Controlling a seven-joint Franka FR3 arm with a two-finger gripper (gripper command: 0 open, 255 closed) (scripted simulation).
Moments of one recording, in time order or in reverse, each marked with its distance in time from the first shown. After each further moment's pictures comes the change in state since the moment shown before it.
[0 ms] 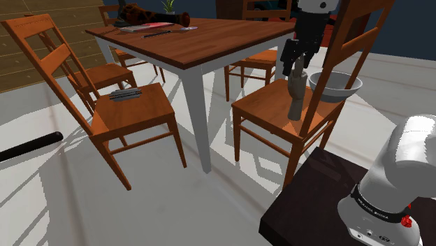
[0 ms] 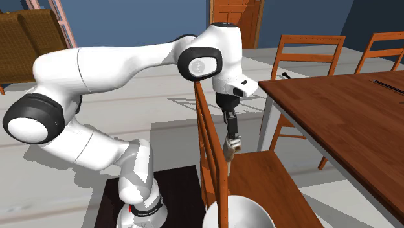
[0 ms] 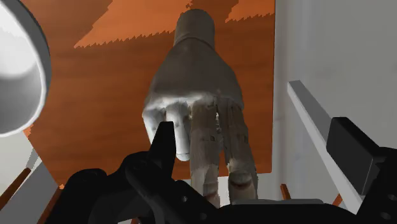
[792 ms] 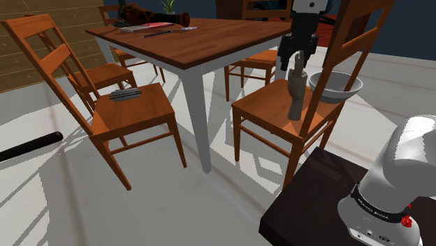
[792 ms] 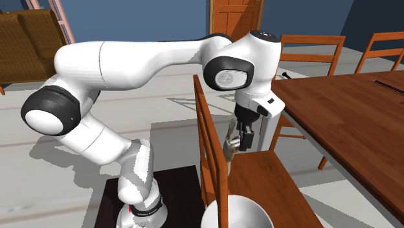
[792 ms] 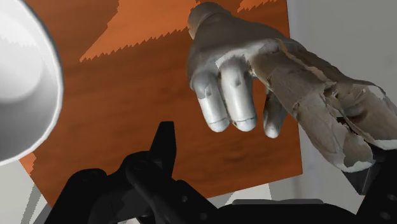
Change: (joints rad) arm -0.036 0.191 -0.131 0.128 0.062 -0.061 -0.033
